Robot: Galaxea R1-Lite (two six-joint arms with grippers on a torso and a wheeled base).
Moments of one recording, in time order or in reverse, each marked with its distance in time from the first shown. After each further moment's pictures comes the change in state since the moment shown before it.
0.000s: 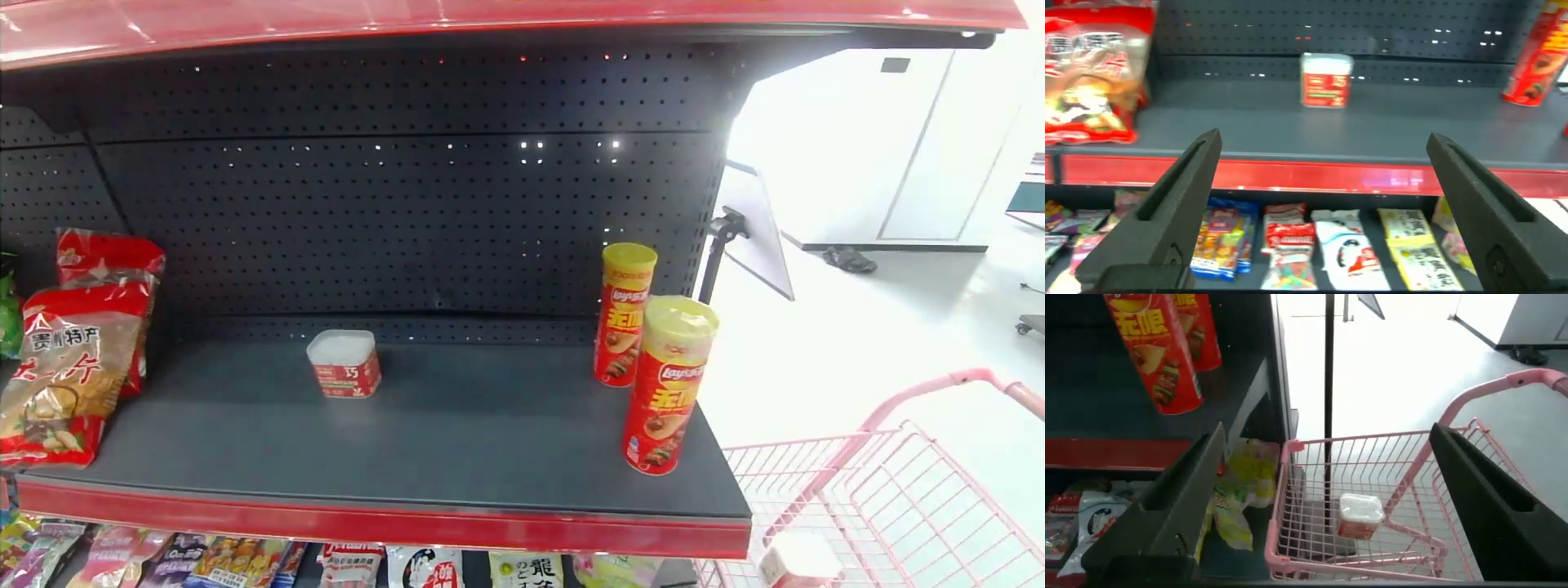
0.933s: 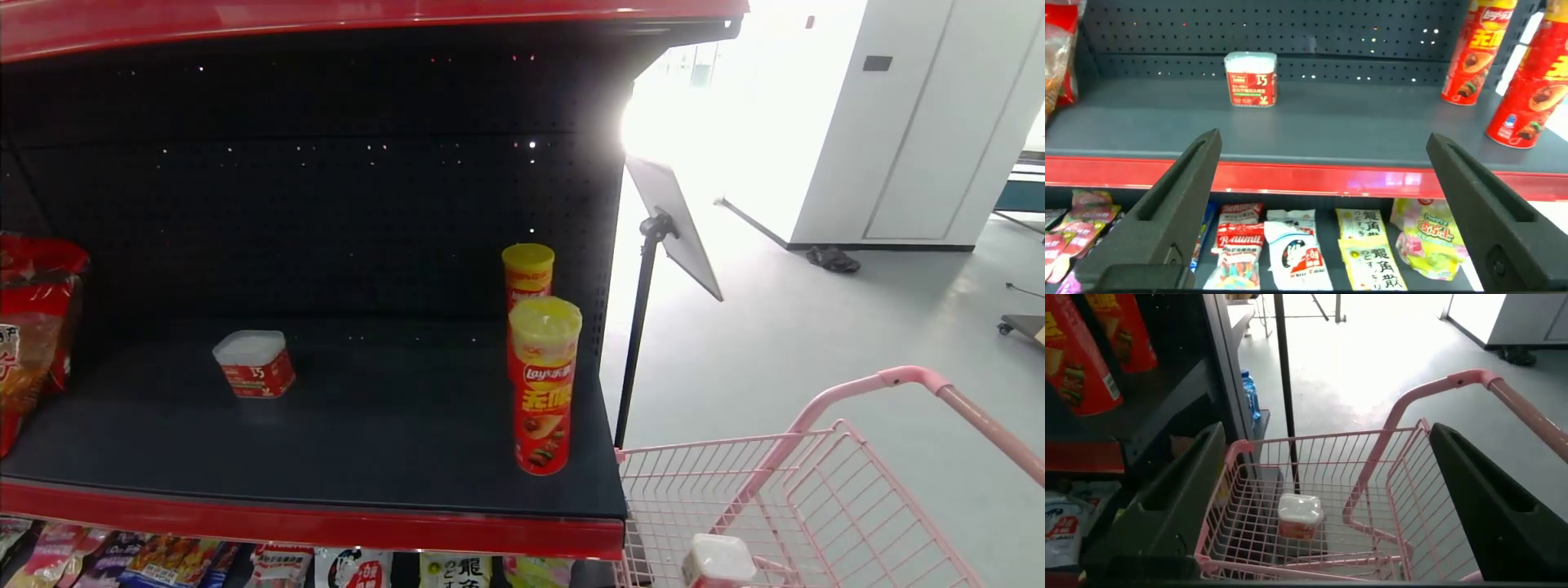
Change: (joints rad) left arm 0.001 0.000 0.001 0.000 0.002 0.000; right arm 0.001 0.000 0.000 0.000 0.000 0.000
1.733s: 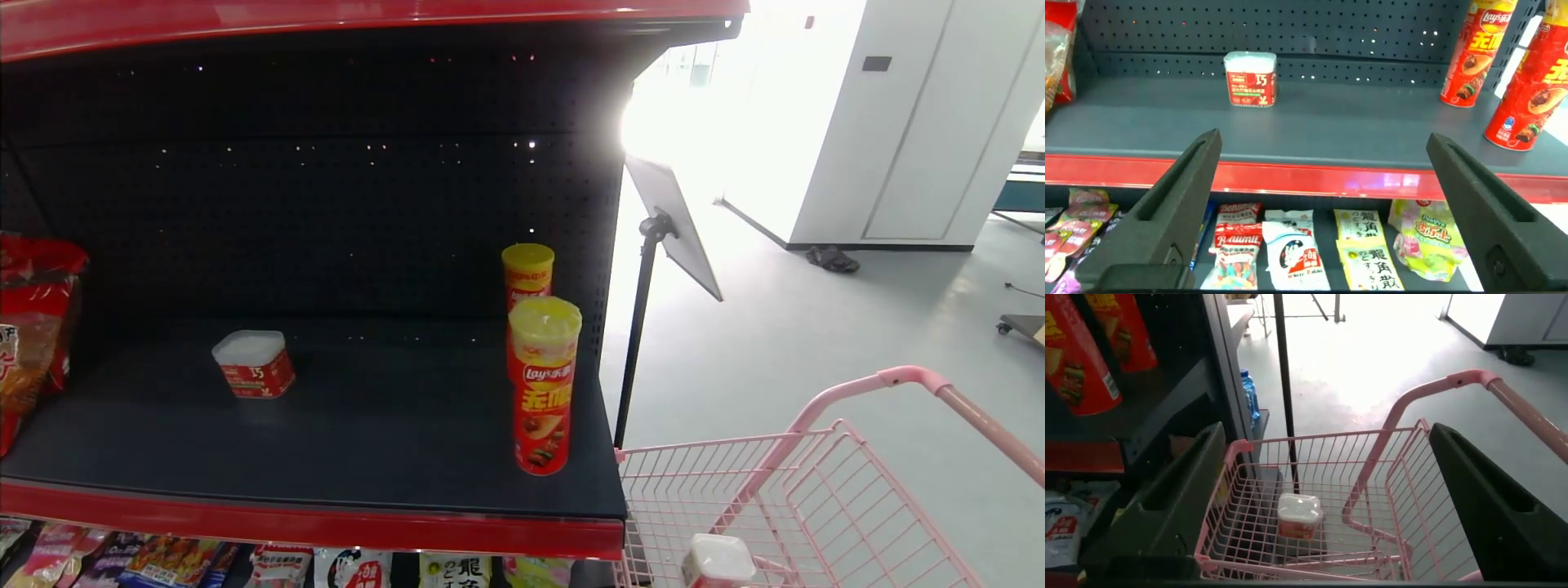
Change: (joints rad) left arm 0.000 0.000 -0.001 0.000 0.001 -0.011; right arm -0.001 0.000 0.000 0.000 0.000 0.000
